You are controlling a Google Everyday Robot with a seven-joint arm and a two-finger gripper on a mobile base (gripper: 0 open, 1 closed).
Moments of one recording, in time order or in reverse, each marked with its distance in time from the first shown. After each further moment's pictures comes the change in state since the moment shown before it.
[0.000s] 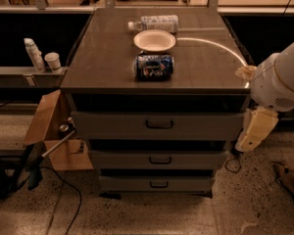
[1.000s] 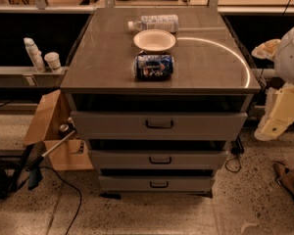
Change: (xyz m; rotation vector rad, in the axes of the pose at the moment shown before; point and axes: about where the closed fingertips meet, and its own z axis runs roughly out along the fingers) arm -0.010 0.002 -0.069 -0.017 0.011 0.029
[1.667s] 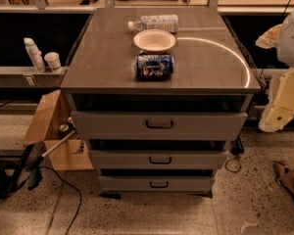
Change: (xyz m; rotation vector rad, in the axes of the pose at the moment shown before) arm -0.012 -0.003 -0.024 -0.016 0.072 0.018
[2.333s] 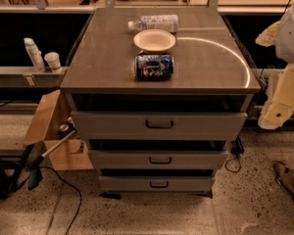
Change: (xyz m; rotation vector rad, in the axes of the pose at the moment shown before) arm -0.001 -0.002 -0.004 -0.003 0.025 0.013
